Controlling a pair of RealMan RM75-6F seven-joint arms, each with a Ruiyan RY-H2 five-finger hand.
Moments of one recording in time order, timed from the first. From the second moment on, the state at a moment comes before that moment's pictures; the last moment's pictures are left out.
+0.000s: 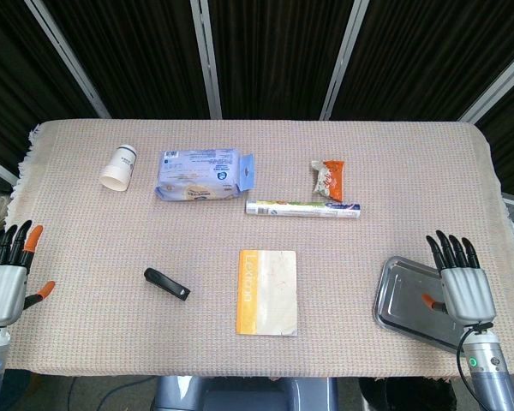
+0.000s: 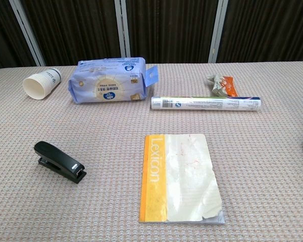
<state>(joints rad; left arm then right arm) -0.13 -1.33 -0.09 -1.40 1.50 1.55 0.21 0.17 -1.25 0.10 -1.53 -1.43 1.38 -0.27</state>
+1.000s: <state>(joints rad) -0.41 -1.31 -0.07 -1.56 1.50 1.08 0.22 0.17 -1.23 0.12 -1.51 -1.39 1.40 -0.21</state>
